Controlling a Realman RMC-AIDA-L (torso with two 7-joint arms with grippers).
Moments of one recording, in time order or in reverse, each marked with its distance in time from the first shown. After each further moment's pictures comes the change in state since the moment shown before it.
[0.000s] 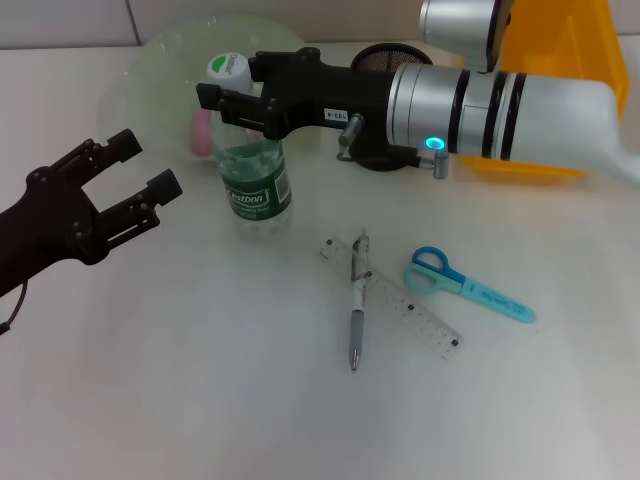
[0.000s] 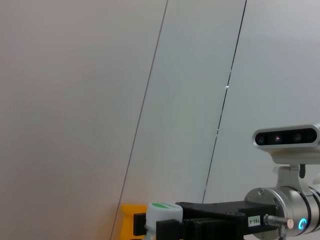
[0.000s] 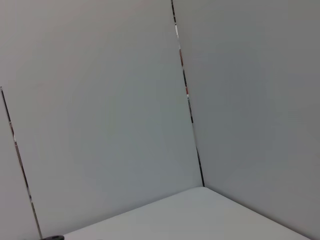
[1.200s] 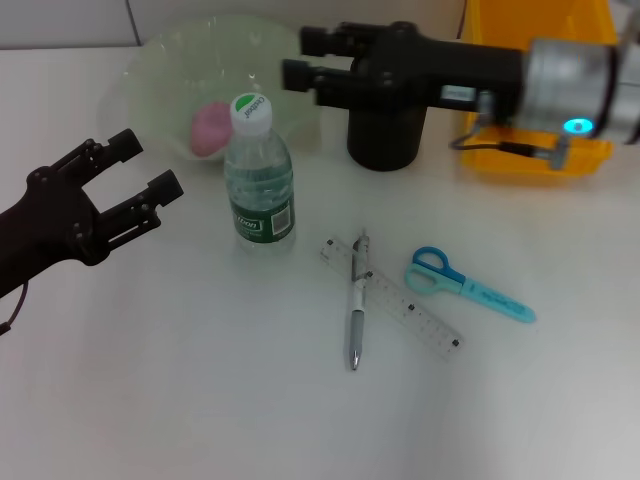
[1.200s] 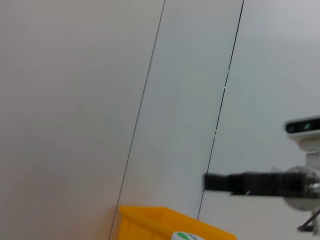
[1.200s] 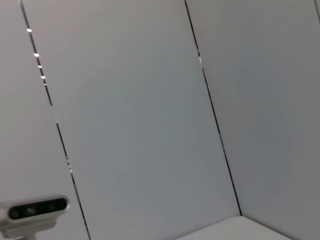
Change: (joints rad) left arm -0.002 0.000 0.000 -0.001 0.000 0.005 0.007; right arm -0.321 -0.009 -0.147 -0.559 -0.012 -0.314 0.407
